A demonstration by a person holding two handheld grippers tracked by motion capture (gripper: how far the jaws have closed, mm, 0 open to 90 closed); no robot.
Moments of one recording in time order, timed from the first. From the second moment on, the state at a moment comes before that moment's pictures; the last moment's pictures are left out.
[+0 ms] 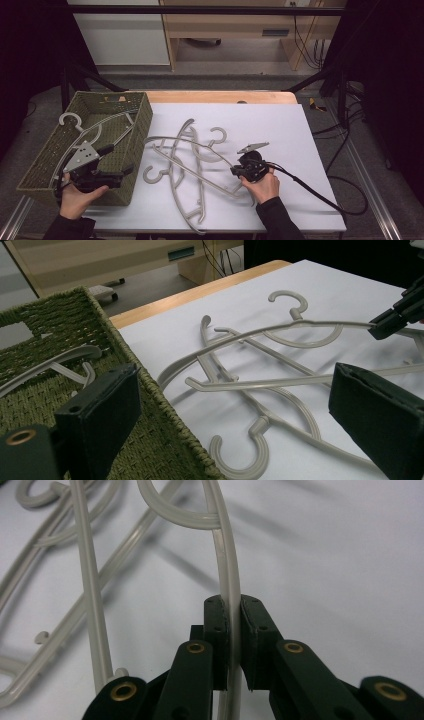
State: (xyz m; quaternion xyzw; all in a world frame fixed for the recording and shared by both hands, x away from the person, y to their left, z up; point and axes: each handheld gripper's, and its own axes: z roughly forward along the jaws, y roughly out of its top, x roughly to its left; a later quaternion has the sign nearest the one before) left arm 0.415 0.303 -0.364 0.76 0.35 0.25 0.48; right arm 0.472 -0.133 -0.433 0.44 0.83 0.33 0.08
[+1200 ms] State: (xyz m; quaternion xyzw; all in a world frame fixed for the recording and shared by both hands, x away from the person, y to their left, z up) left arm 0.436 0.213 -0.363 0.89 0.23 0.15 0.36; right arm 0.434 -0.164 -0.379 0.25 0.90 0.36 0.03
